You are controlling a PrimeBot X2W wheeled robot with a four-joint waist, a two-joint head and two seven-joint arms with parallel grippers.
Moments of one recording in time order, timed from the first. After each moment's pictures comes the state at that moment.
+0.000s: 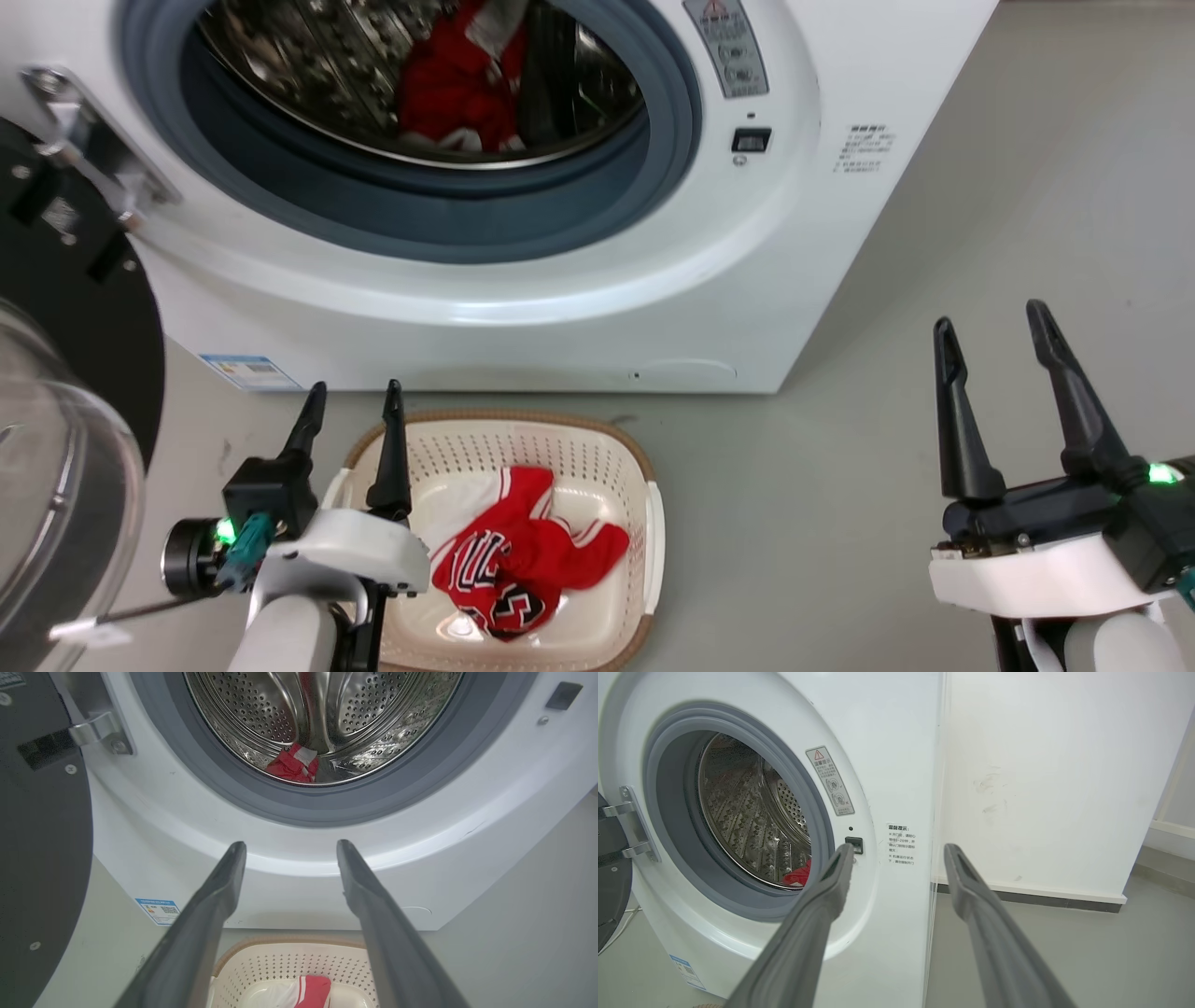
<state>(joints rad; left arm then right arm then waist) -0.21 0.18 -0.17 0.30 -0.28 0.07 -0.26 -0.06 -0.05 0.03 -0.17 0.04 0.13 -0.26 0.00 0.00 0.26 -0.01</state>
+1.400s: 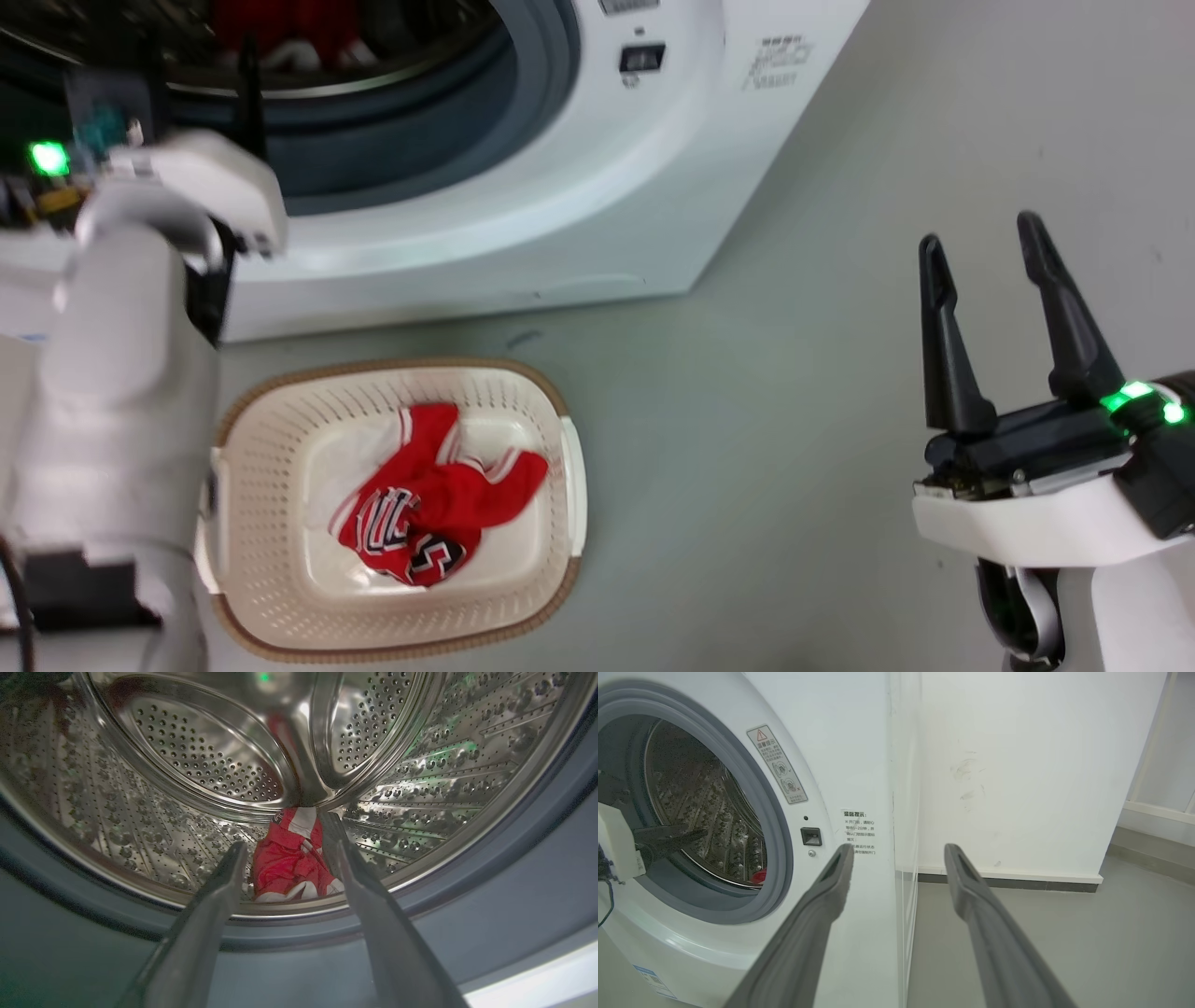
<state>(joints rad) -0.95 0.27 -0.02 0.85 -0.01 -0.09 -0.22 -0.18 -0.05 0.09 -0.19 0.10 0.13 -0.26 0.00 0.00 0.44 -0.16</state>
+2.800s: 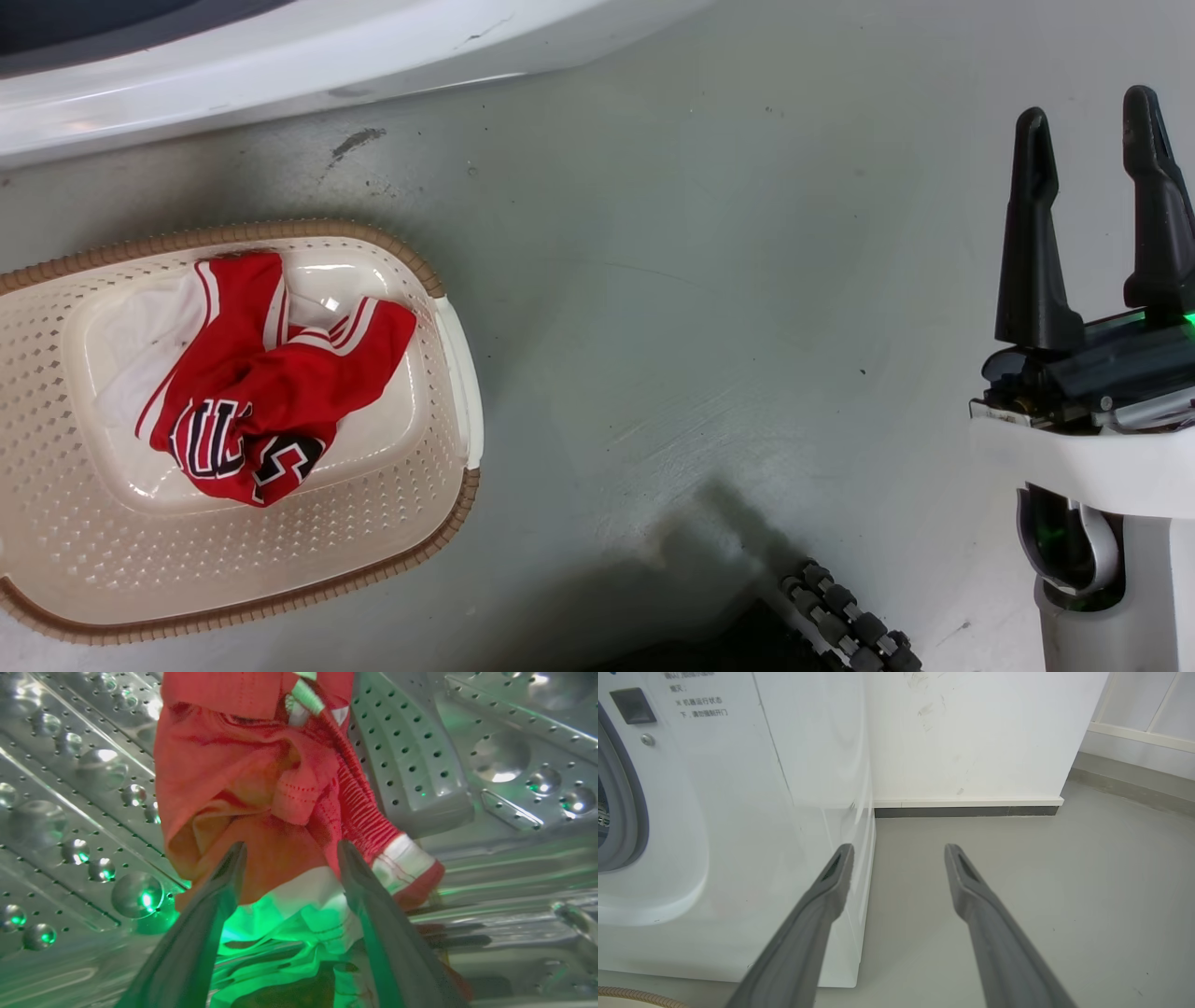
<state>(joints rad) -1.73 0.47 -0.33 1.24 -0.14 -0.13 0.50 -0.31 -0.05 0.05 -0.26 0.22 0.13 -0.26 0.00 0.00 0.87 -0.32</state>
